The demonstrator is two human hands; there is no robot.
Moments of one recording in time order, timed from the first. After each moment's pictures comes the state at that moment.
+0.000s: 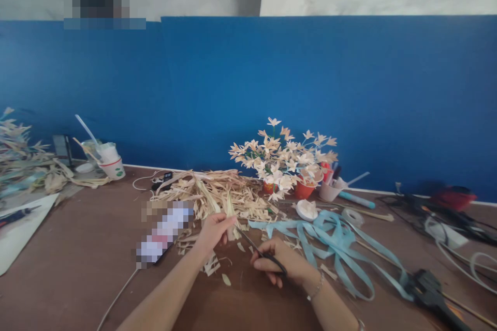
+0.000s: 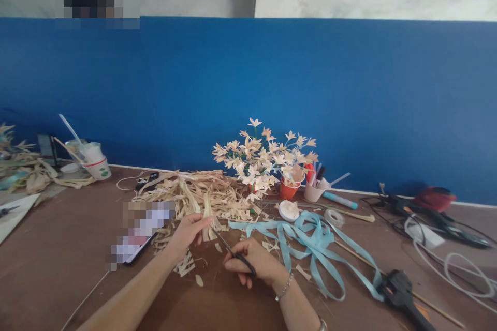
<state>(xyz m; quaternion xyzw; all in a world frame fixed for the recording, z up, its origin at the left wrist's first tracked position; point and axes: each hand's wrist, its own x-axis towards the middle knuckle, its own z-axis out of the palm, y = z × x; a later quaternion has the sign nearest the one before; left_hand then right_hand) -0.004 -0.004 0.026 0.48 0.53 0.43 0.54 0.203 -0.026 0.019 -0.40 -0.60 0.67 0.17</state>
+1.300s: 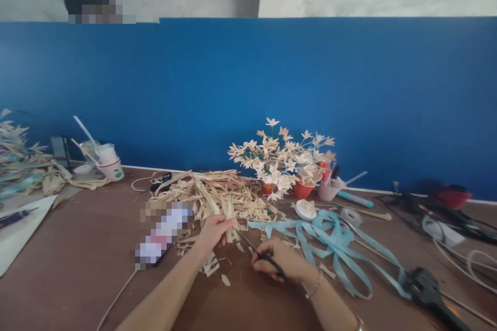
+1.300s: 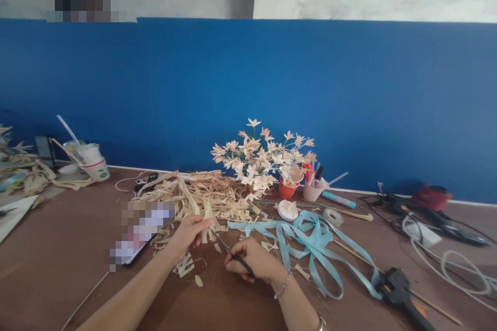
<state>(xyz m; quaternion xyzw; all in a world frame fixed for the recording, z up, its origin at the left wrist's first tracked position) -0.004 0.000 0.019 0.47 0.54 0.42 0.55 0.203 -0.025 0.019 -0.44 -0.65 0.61 0.16</state>
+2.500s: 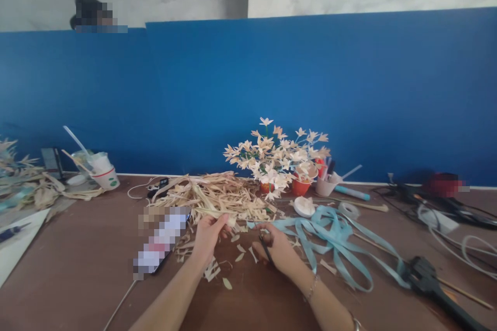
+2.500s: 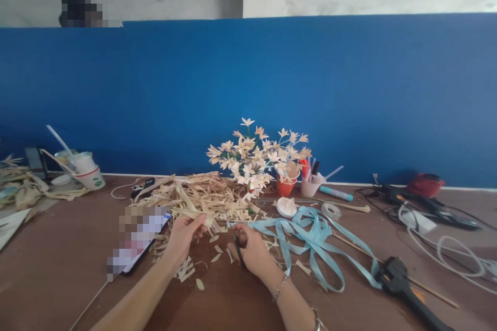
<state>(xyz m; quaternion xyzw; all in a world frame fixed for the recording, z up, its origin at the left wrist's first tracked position) -0.002 -0.002 0.026 0.40 0.55 0.55 0.48 0.186 -0.022 0.008 -0.50 -0.62 0.50 0.34</state>
